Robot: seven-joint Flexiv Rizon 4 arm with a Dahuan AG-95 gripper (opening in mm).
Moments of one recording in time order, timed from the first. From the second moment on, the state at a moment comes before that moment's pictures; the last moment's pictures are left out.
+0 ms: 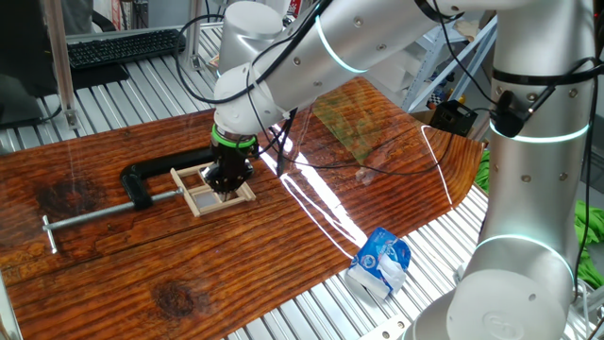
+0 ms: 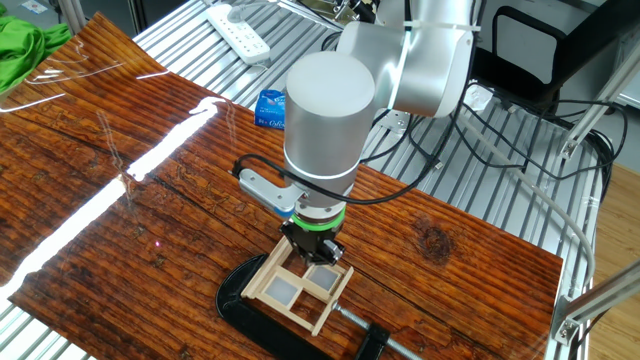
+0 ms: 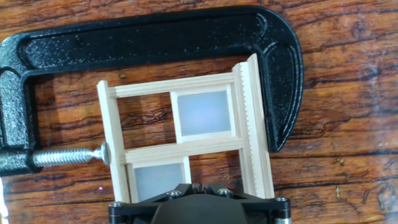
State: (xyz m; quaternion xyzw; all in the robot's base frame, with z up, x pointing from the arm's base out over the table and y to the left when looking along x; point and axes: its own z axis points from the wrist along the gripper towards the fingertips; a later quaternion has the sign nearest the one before) arm 0.540 0.097 0.006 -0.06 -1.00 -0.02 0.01
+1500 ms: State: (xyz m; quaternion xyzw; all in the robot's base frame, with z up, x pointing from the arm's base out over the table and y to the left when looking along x) arm 0.555 0.094 0.030 -0.06 -1.00 0.00 0.03
